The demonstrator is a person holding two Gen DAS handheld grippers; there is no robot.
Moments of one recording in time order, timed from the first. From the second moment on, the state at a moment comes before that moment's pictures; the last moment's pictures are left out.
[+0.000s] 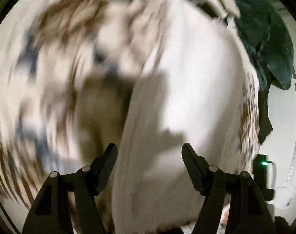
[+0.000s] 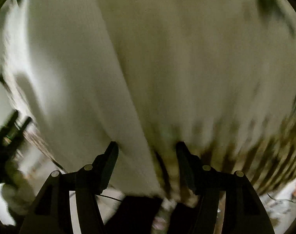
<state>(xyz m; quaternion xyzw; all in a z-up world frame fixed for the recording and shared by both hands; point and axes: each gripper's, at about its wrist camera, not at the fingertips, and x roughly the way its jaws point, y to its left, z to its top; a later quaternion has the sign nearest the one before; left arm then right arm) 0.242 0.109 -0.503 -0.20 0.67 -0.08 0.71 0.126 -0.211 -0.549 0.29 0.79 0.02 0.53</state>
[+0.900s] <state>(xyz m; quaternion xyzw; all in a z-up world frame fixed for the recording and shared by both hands) 0.437 0.108 -0.551 -0.21 0.64 -0.14 0.72 0.442 -0.290 -0.558 0.39 0.64 0.03 0.67</state>
